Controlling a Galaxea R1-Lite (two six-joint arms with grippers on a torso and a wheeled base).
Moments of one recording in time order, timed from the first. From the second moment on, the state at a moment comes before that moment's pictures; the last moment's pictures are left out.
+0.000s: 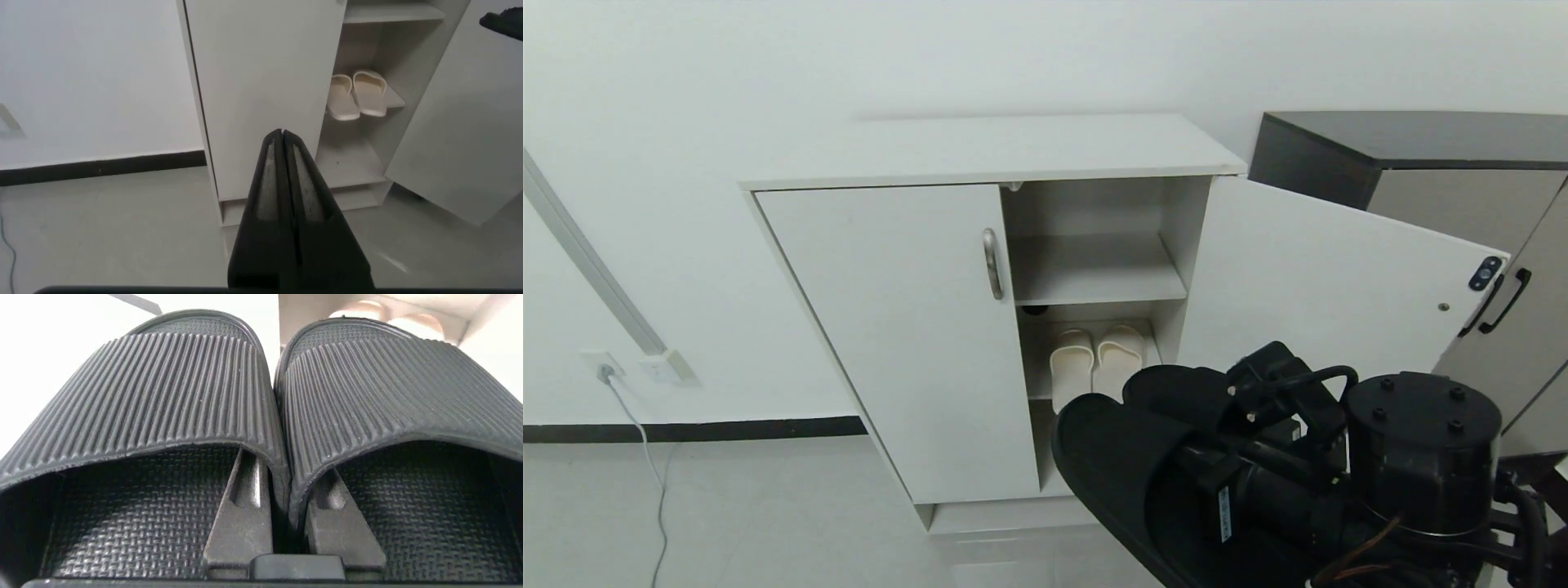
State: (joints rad) left arm 0.00 0.00 0.00 0.00 -0.04 0.01; right arm 0.89 1.64 -0.55 -0.82 -0.23 0.12
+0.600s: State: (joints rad) left arm 0.00 0.00 0.00 0.00 -0.04 0.01; right arm 0.89 1.64 -0.54 -0.83 -0.23 0.11
